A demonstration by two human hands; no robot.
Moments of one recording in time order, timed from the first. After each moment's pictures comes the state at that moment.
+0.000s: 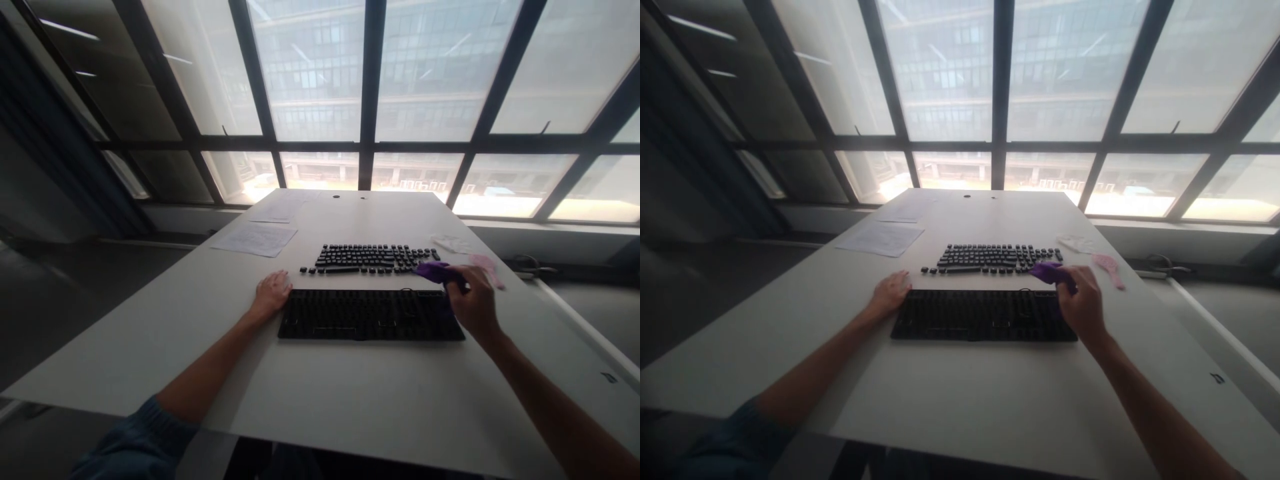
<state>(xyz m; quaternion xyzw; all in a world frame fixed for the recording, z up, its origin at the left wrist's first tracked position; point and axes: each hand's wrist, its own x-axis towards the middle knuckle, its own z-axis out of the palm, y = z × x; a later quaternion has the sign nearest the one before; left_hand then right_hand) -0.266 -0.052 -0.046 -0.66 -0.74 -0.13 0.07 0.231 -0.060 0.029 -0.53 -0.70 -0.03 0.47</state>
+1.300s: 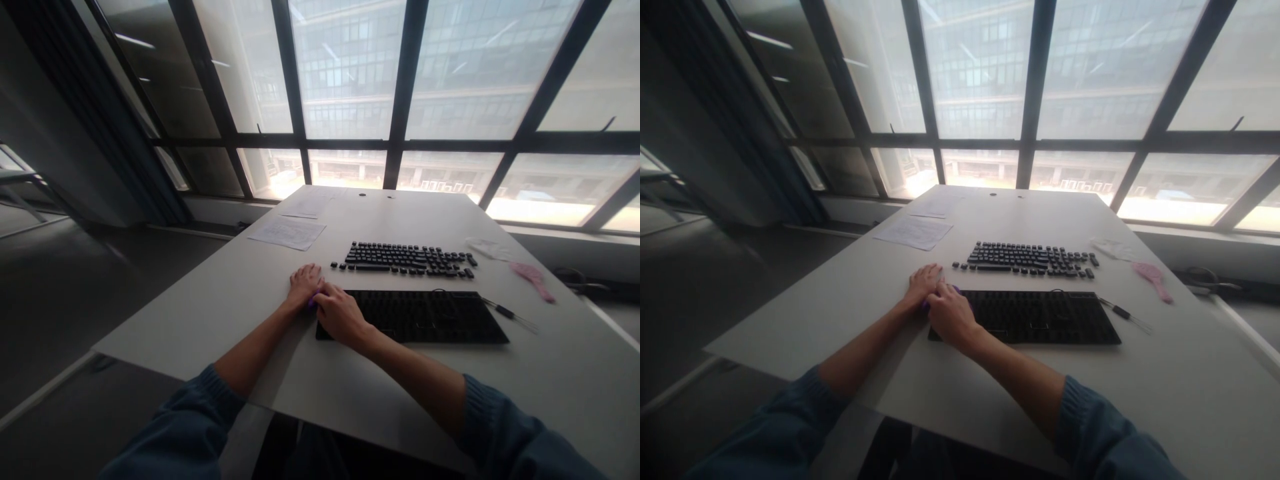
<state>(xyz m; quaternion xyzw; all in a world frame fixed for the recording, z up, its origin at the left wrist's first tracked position) -0.257 -0.064 -0.041 -0.64 -0.76 -0.11 0.06 -0.076 -0.126 0.022 -0.31 -0.92 0.10 0.22</state>
